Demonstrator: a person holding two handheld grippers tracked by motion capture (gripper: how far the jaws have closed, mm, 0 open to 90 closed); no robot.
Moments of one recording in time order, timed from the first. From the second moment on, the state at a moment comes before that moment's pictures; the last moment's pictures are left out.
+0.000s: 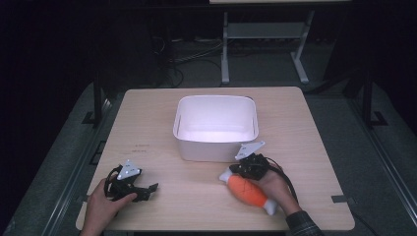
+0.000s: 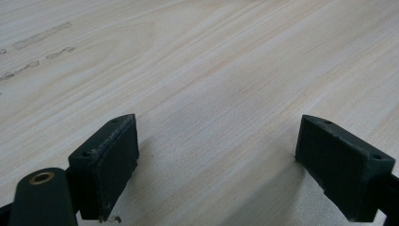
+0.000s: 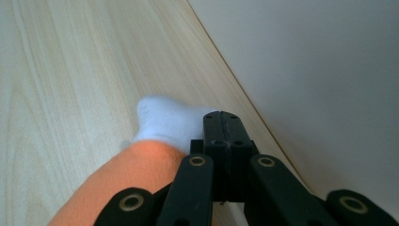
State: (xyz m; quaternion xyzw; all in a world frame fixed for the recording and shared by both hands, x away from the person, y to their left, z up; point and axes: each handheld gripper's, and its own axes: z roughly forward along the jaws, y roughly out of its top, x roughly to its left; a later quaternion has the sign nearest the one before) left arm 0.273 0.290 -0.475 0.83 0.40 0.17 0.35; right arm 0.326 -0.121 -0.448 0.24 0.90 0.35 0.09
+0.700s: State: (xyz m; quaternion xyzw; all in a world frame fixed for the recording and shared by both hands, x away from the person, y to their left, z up) left arm 0.274 0.290 -0.475 0.83 0.40 0.17 0.35; right arm 0.297 -0.176 -0.421 0.33 0.87 0.36 0.08
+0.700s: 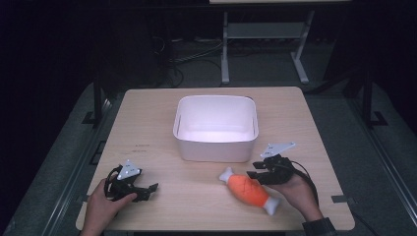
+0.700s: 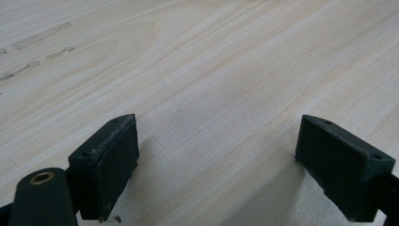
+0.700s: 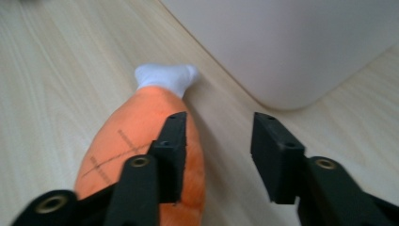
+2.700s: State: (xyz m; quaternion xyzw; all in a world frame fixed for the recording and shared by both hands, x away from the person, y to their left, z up) left arm 0.274 0.290 -0.475 0.83 0.40 0.17 0.35; right arm 0.267 -0.143 -0.450 0.31 0.90 0.29 0.05
